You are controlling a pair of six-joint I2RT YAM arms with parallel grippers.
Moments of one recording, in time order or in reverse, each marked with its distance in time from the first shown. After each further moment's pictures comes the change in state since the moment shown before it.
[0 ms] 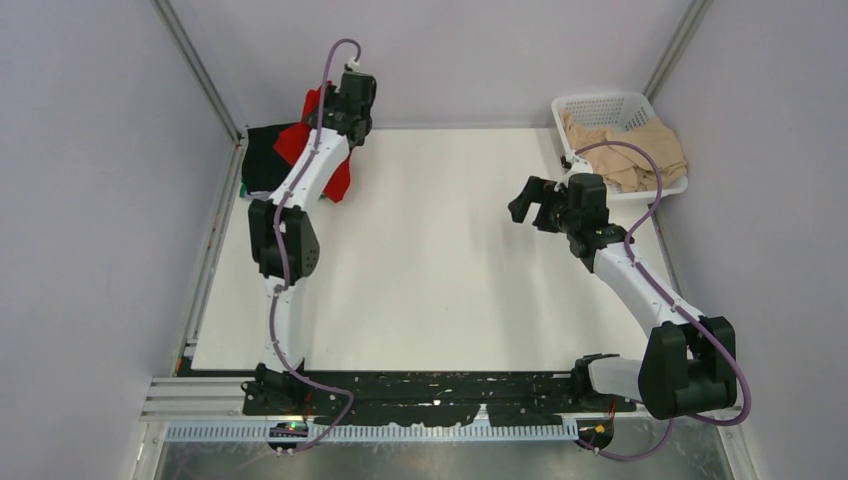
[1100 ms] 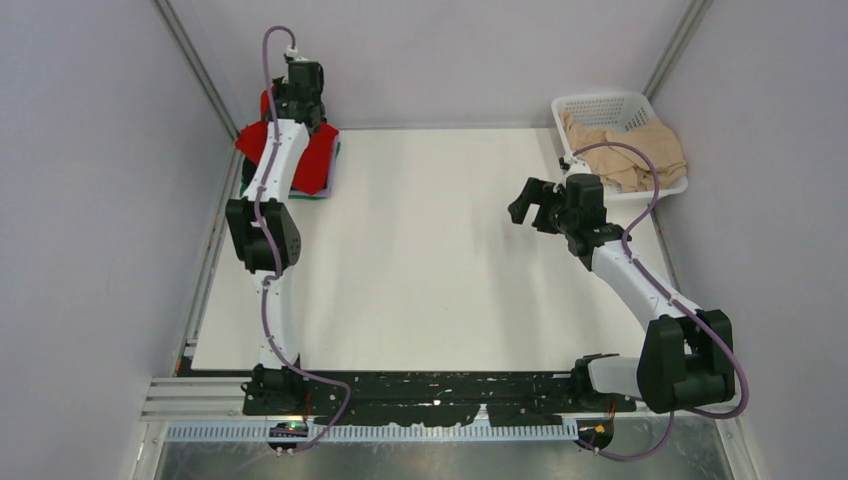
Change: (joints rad) left arm 0.185 0.017 0.103 -0.034 0.091 -0.146; right arm 0.000 0.026 0.000 0.000 0.010 -0.001
